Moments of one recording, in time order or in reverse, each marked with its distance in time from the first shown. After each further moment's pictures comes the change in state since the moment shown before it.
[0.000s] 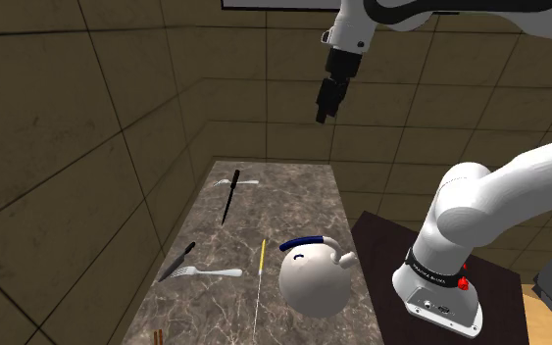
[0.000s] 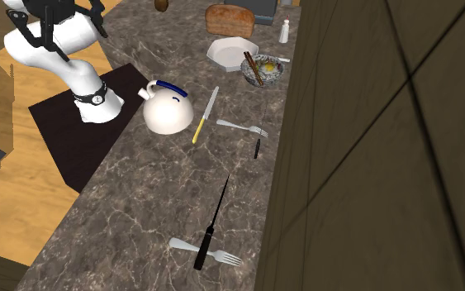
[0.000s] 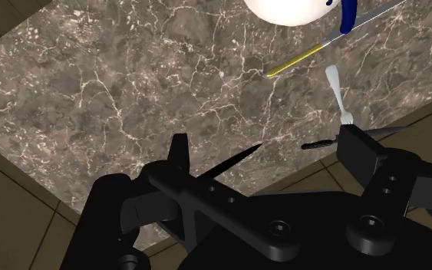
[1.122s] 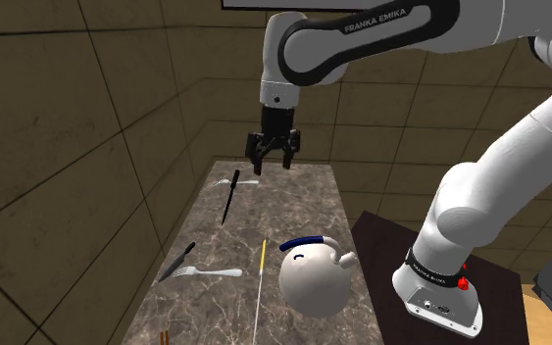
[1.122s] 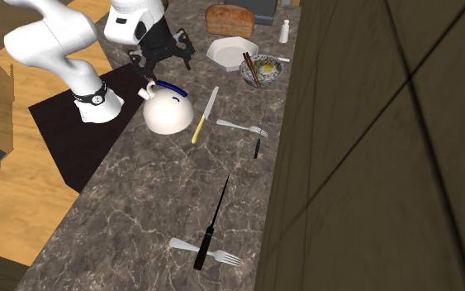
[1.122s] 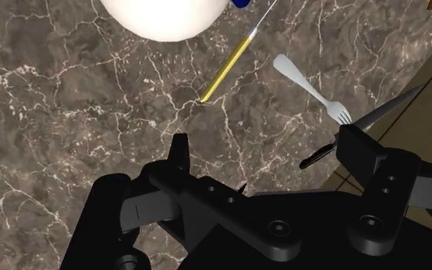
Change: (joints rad) arm 0.001 0.375 0.281 0.039 0.181 0.214 0.559
